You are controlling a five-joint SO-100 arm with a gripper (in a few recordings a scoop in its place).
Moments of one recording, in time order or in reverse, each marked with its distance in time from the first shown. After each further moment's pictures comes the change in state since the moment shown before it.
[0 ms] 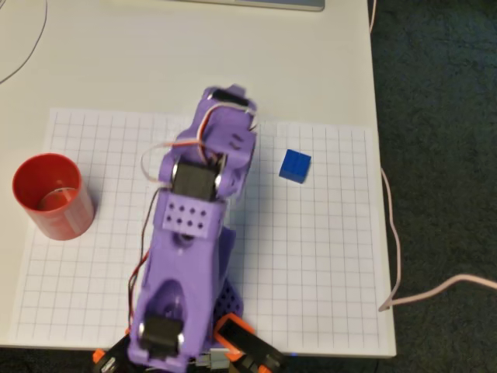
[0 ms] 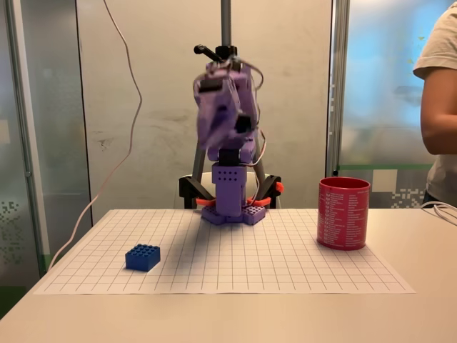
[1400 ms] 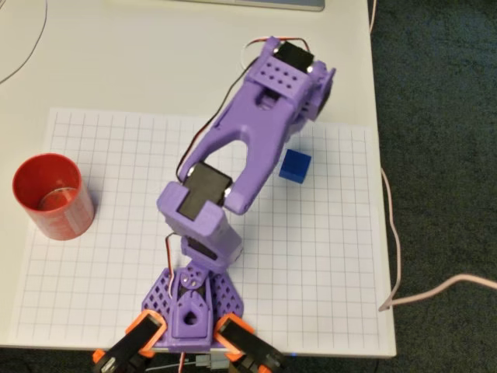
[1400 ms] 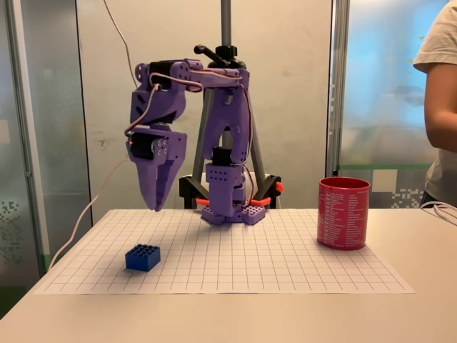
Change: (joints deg) arm 13.5 -60.0 -22.8 7.1 -6.9
